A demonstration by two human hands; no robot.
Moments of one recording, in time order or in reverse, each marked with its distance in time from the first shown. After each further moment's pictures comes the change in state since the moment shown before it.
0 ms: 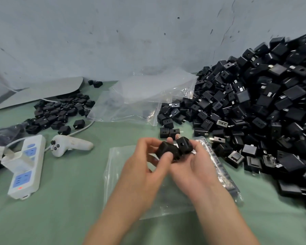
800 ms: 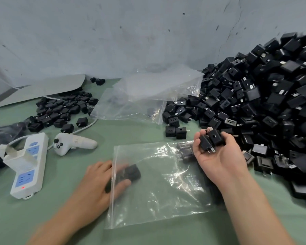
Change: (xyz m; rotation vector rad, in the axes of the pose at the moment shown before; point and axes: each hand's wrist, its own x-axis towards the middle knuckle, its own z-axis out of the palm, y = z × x) left_hand -0.010 -0.096 -0.095 0.626 -0.301 0.059; right_hand 0.017 -0.040 -0.014 -0.028 0.082 -0.201
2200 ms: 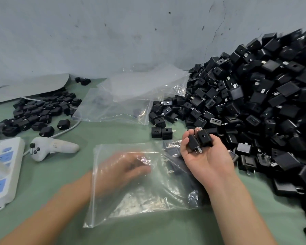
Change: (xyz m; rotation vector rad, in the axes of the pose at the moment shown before) left_hand 0.071 0.065 0.023 -0.514 -0.151 -0.011; right_hand 0.000 -0.008 -0.003 0.131 -0.008 0.073
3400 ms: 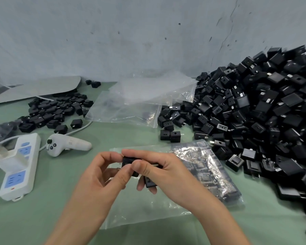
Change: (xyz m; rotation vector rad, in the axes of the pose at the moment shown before) left_hand -0.084 0.024 -0.017 -0.504 0.471 -0.024; right_hand -0.044 0.075 0.010 -1.321 -0.810 -0.101
